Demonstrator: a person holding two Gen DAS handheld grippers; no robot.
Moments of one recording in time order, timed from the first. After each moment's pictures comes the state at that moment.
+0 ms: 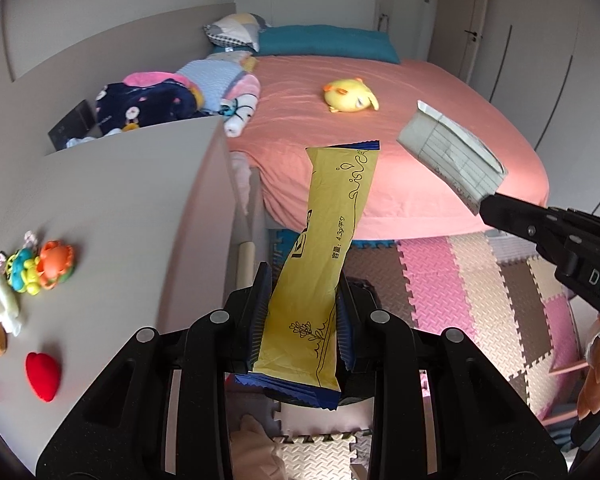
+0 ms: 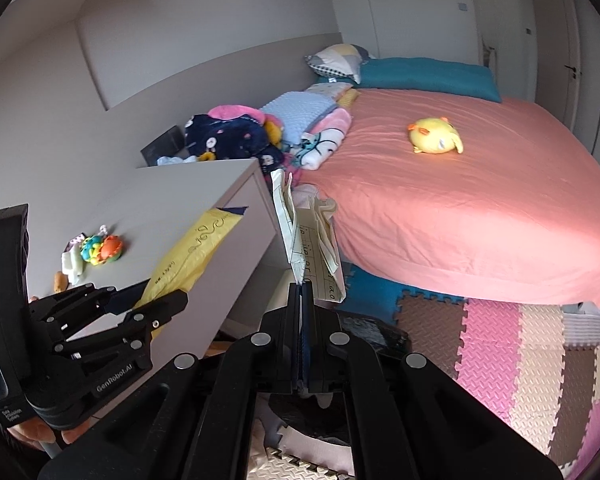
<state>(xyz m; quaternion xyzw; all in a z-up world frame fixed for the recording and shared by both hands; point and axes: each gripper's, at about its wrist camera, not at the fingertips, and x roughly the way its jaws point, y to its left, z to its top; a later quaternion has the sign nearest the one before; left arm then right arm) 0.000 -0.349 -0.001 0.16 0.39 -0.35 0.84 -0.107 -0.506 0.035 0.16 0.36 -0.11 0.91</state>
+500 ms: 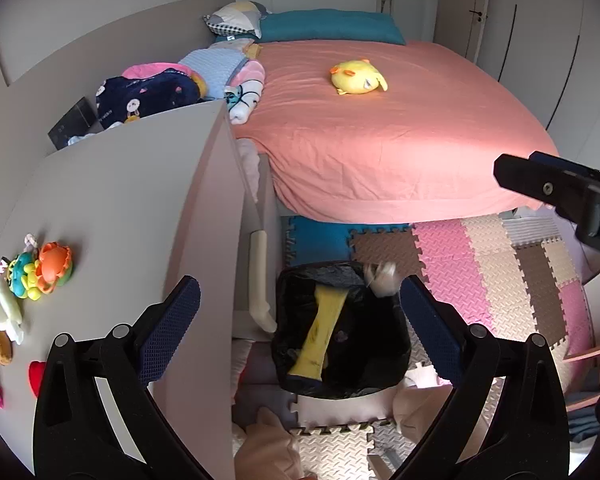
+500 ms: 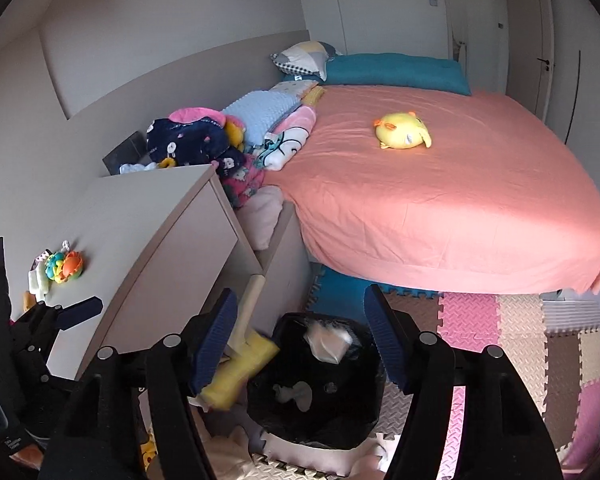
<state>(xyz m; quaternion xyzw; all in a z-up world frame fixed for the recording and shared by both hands) 0.010 -0.352 -0.017 0.19 0.40 -0.33 0.83 -0.091 -0.522 0.028 0.16 0.36 -0.16 0.90</state>
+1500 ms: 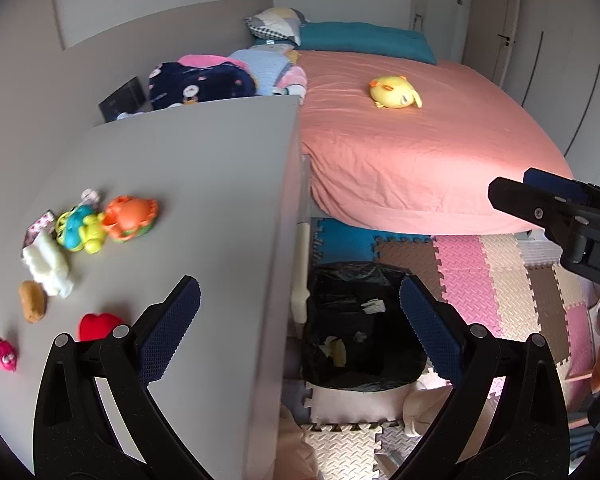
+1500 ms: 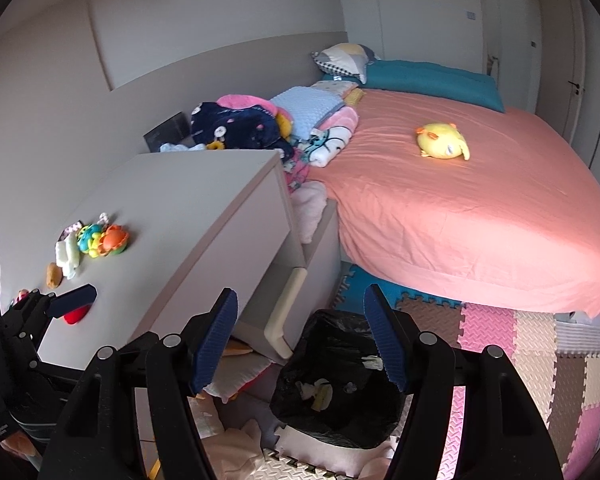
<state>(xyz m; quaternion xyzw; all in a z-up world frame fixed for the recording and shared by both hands) 0.017 -0.269 -0.003 0.16 0.40 -0.28 0.86 -0.069 -0.441 0.032 0.12 0.37 -0.11 0.92</state>
